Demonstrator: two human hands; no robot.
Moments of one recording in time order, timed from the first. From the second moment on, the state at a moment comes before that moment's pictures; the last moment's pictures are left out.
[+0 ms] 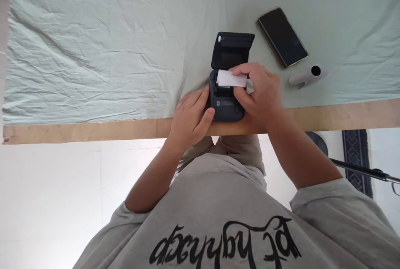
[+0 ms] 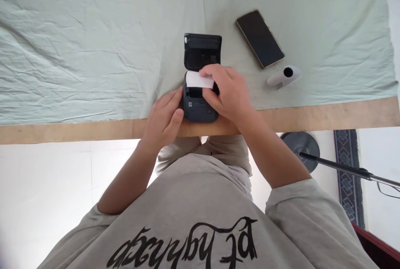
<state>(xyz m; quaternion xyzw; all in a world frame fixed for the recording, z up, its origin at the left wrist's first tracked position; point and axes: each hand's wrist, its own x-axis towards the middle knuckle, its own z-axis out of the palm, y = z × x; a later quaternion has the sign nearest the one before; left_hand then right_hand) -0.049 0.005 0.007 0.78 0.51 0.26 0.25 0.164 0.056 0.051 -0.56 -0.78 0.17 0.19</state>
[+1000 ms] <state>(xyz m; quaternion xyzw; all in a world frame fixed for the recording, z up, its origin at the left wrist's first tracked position) -0.053 0.008 0.008 0.77 0.50 0.29 0.28 0.184 0.045 0.016 -0.41 -0.80 0.18 0.41</state>
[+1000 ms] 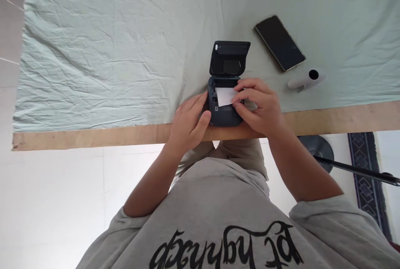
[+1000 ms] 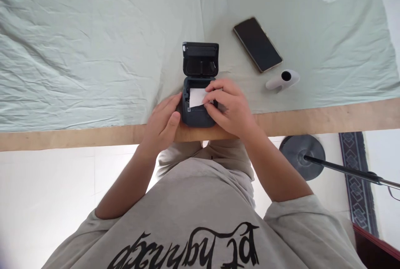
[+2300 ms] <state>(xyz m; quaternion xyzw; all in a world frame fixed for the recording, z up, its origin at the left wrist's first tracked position) 0.064 0.129 0.059 0.81 0.53 0.06 0.24 0.177 -0.010 0.003 -0.45 -0.74 0.23 0.44</state>
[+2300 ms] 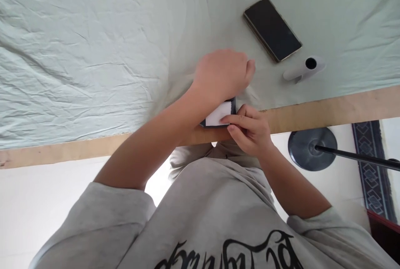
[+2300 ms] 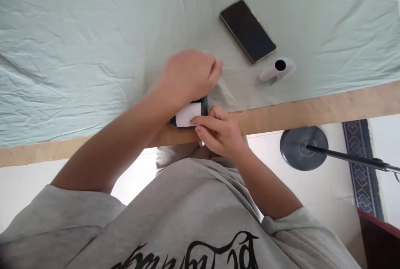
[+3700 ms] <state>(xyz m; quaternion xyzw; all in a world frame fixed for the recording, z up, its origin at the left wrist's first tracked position) -0.039 0.005 0.001 0.80 0.54 0.19 0.18 0.197 0.031 0.003 -0.57 -0.67 0.21 0.42</state>
